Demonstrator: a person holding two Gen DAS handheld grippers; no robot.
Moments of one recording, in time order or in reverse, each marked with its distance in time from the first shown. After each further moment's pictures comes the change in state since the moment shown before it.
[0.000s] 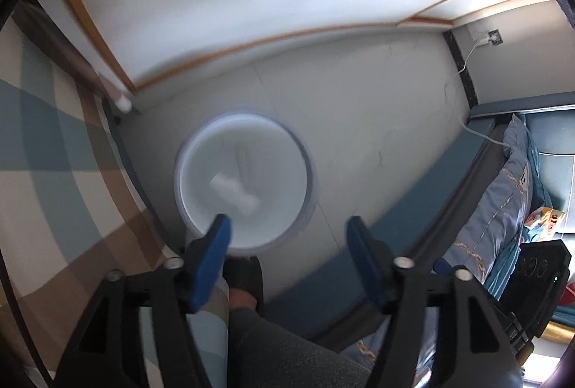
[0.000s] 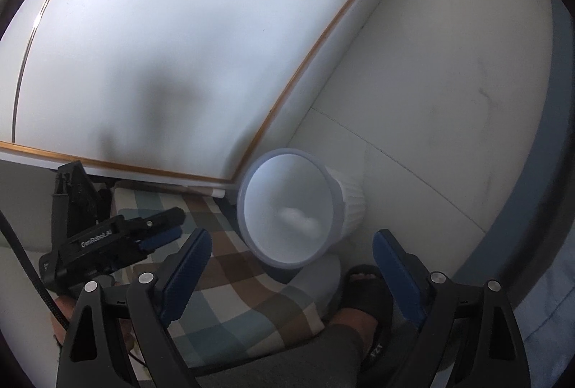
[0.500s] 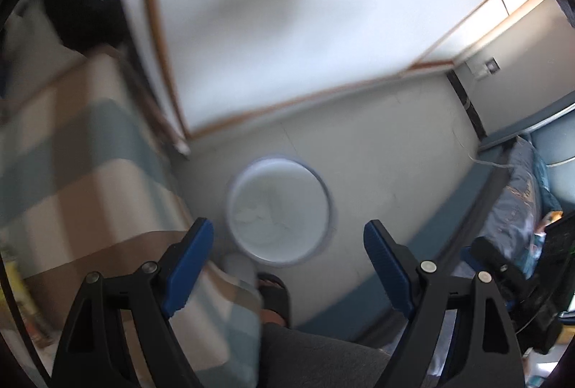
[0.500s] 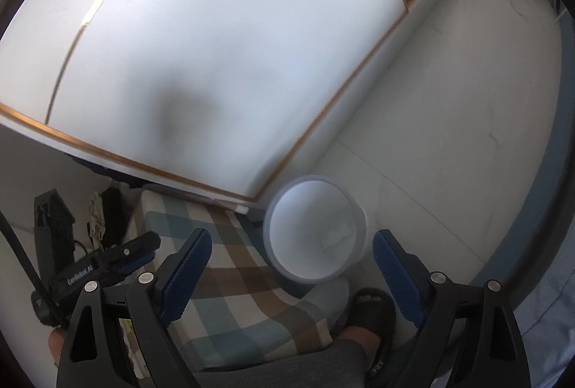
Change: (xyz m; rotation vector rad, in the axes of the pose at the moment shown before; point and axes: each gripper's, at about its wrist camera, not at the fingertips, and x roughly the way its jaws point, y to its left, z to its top) left arm -0.087 0.006 -0.051 0.022 -0.284 0.128; right arm -0.042 0.050 -0.007 -0.112 -0.123 0.029
